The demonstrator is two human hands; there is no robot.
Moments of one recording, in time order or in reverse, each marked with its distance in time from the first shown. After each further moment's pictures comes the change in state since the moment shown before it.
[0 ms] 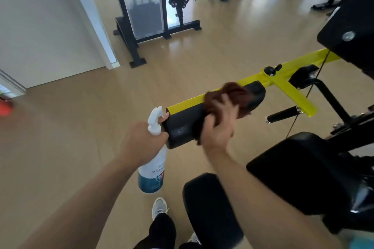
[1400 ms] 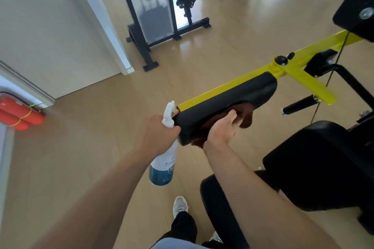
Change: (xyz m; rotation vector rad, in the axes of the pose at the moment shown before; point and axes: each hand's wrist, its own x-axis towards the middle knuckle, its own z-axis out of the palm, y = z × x) left_hand -0.008 0.029 -0.006 0.080 0.017 -0.021; right_hand -0.011 -0.024 0.025 0.669 0.279 1.047
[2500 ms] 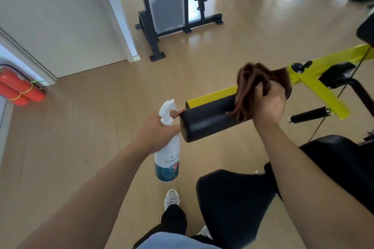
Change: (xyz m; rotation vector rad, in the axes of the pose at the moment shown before) left_hand 0.002 -0.026 -0.010 -0.239 -0.143 -0.031; right_hand 0.099 -0.096 -0.005 -0.894 -0.112 -0.947
